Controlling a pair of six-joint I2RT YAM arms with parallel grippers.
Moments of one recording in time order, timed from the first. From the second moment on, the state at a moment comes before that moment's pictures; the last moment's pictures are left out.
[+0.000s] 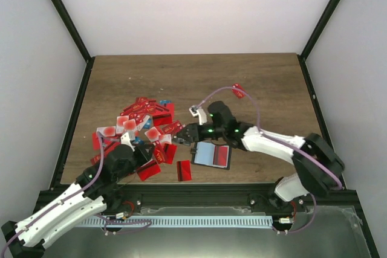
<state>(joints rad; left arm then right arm) -0.85 0.34 0.33 -0.54 -0.21 -1.18 0.82 1.49 0.82 0.14 -0.57 0.66</state>
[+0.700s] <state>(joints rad) -0.85 0.63 0.37 0.20 0.23 -0.89 0.70 1.06 0.49 0.31 -0.90 0.74</state>
